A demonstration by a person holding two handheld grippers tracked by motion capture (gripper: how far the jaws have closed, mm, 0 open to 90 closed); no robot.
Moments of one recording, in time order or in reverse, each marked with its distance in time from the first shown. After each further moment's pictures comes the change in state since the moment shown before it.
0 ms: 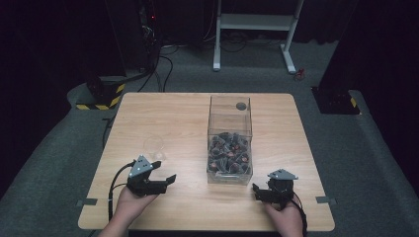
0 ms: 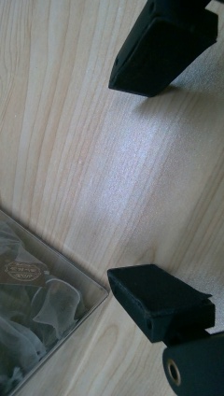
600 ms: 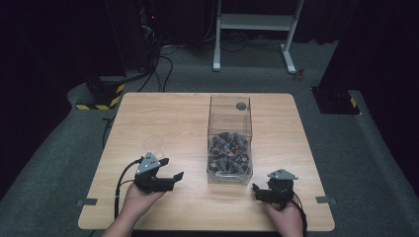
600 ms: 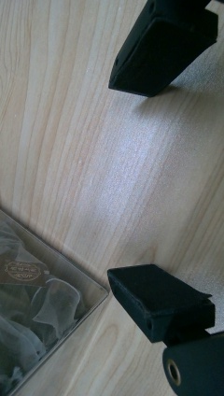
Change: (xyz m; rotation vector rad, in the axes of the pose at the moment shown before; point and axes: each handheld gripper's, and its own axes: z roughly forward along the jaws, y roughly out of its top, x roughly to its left) left arm -0.012 0.015 0.013 -0.014 -0.027 0.019; right arm 0.000 0.000 0.000 0.000 0.000 -0.001
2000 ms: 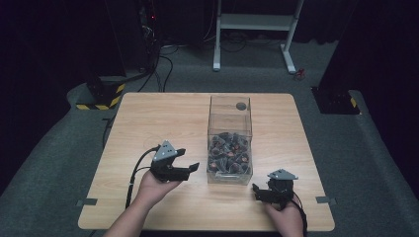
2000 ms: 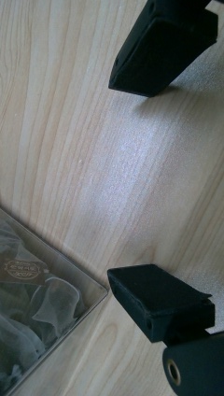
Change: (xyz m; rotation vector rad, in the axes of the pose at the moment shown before) left arm -0.013 0.042 0.032 -0.018 -0.070 0.032; right arm -0.001 0.000 0.000 -0.004 0.003 -0.015
